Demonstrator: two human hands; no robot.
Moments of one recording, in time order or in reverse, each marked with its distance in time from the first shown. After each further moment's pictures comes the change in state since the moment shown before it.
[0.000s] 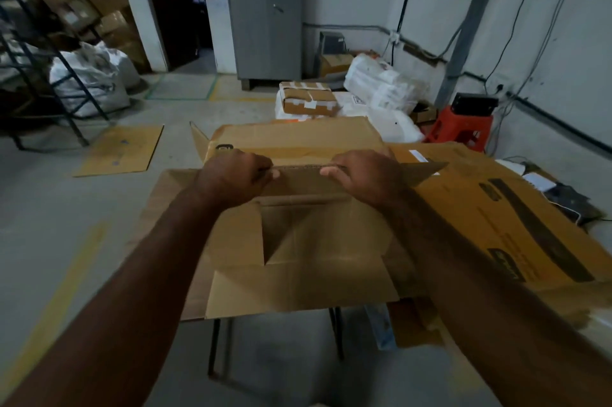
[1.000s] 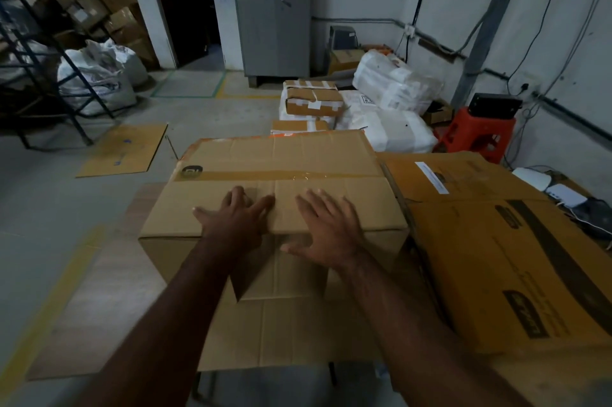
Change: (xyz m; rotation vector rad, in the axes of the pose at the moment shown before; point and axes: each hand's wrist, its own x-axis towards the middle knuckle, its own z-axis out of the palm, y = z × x) left_hand 0.080 0.022 0.112 0.135 -0.335 -0.294; right_hand 0.047 0.060 0.128 -0.011 -0.230 -0.037
